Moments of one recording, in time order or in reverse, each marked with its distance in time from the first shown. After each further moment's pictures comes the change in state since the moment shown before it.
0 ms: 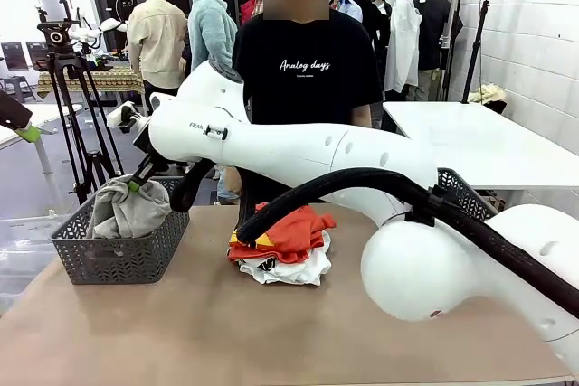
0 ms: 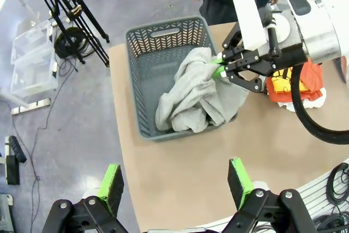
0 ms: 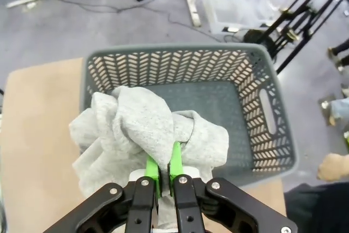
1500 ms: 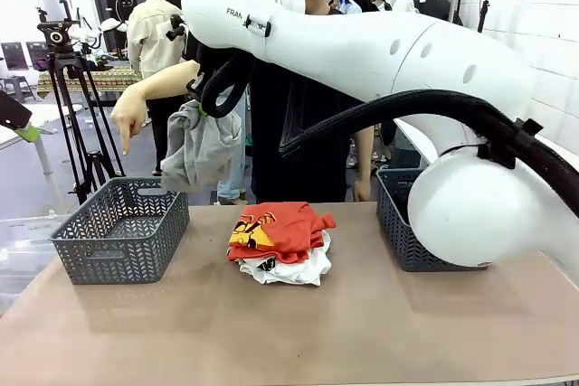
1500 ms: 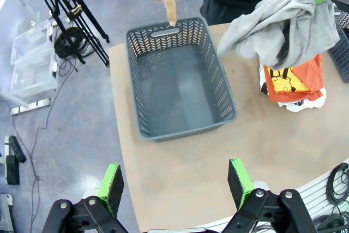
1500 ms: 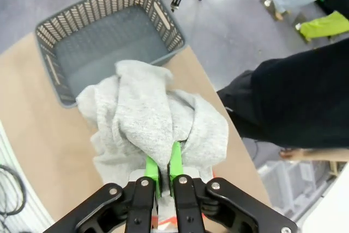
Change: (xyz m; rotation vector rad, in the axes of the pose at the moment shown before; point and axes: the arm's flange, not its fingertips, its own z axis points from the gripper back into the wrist) left arm 0.000 0.000 0.000 0.000 0.000 0.001; right arm 0.046 -0.034 0.207 -0.257 0.336 -0.252
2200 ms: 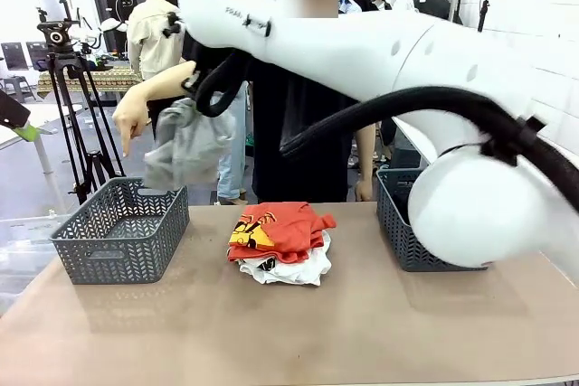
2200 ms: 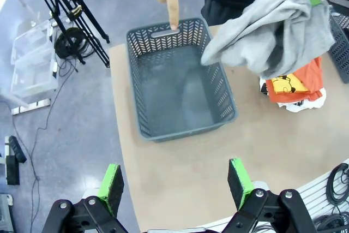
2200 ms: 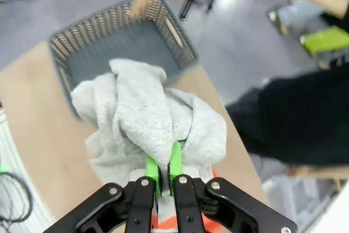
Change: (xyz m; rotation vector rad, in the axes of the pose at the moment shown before) left arm 0.000 0.000 0.001 0.000 -0.001 0.001; right arm 0.015 0.019 0.000 0.037 -0.084 0.025
